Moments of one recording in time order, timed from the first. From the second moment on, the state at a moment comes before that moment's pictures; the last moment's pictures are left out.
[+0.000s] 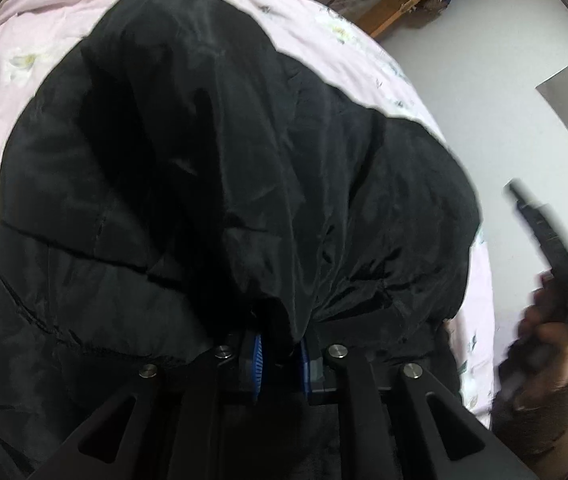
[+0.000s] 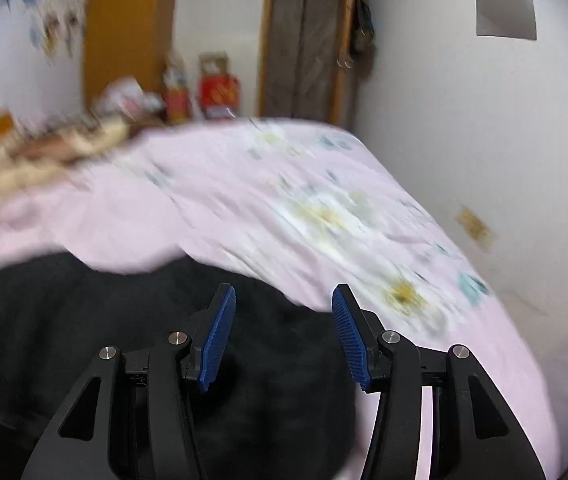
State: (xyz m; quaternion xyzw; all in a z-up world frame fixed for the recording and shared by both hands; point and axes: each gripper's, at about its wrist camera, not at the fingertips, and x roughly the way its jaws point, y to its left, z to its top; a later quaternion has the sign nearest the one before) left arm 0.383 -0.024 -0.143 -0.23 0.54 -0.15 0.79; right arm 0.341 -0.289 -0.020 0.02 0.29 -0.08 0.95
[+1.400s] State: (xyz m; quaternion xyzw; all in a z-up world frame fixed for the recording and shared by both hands) left arm 0.478 0.034 -0.143 -0.01 0.51 -0.01 0.86; right arm 0.362 -0.227 -0.134 -0.01 0.41 0.15 0.90
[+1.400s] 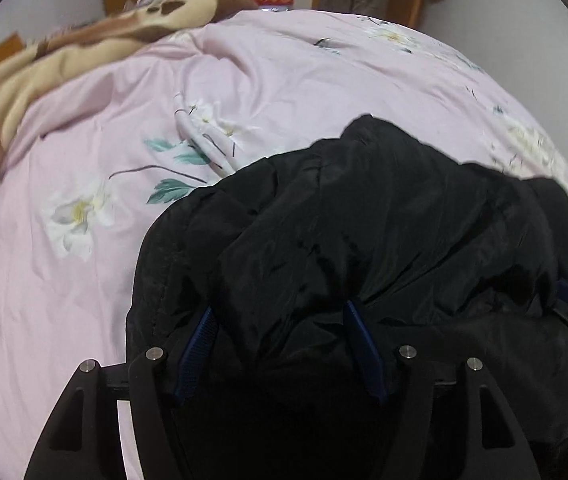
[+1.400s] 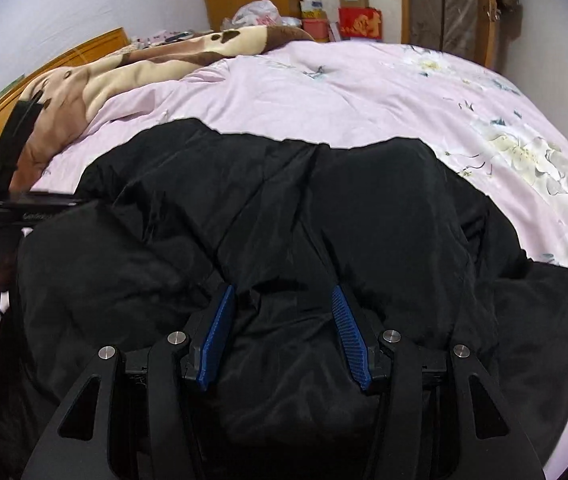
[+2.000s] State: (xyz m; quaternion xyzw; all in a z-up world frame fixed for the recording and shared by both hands) left arm 0.423 0.017 -0.082 -0.05 0.47 -0.10 0.87; right arm 0.322 -0.186 -0.054 0.03 0.35 0.22 0.91
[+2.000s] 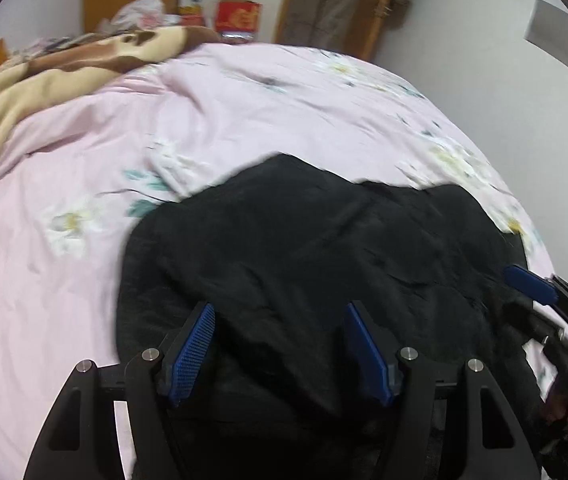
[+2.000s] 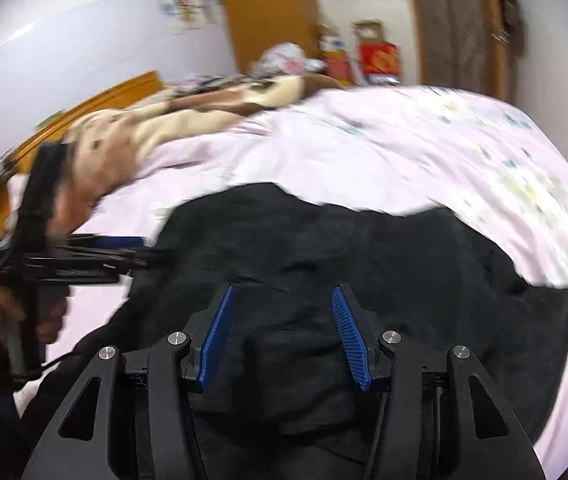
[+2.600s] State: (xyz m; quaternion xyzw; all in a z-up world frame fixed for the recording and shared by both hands) left arm 0.444 0.010 -0.156 -0.08 0.53 -0.09 0.84; right arm 0.347 -0.142 -0.152 -0.06 0.45 0.18 0.87
